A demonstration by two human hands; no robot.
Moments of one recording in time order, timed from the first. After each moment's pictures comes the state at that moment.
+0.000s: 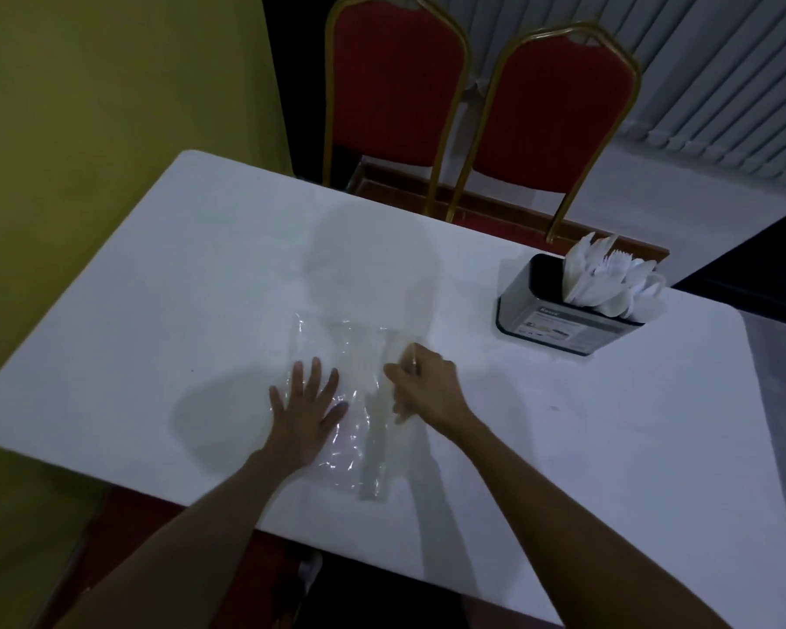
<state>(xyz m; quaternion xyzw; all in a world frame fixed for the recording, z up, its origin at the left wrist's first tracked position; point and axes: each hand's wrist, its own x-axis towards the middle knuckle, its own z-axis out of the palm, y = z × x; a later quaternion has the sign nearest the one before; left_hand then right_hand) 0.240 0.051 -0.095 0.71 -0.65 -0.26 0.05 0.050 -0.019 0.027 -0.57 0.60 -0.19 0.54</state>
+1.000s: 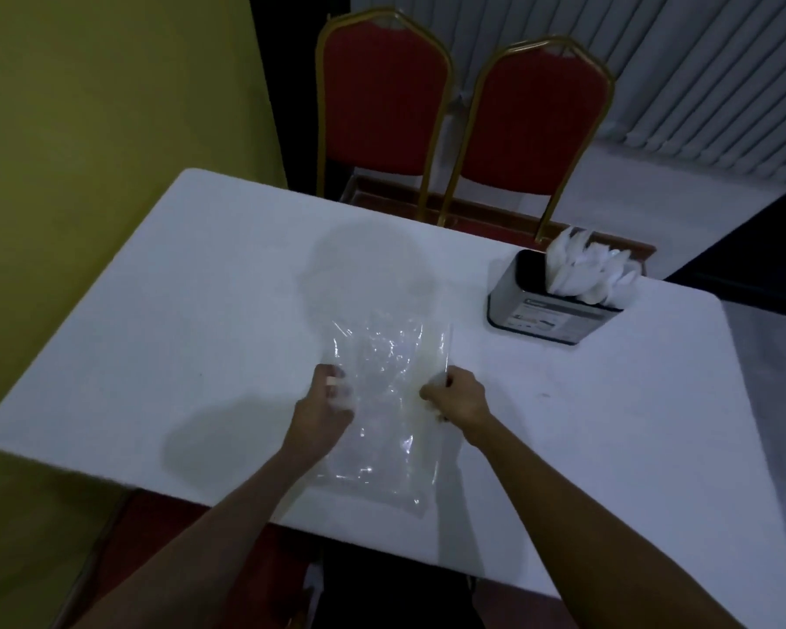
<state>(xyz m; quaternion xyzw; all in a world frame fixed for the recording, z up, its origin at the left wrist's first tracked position) 0.211 0.060 -0.024 0.70 -0.48 -0.43 0.32 0.003 -0.005 -0.007 -0.45 0.71 -0.17 0.52</state>
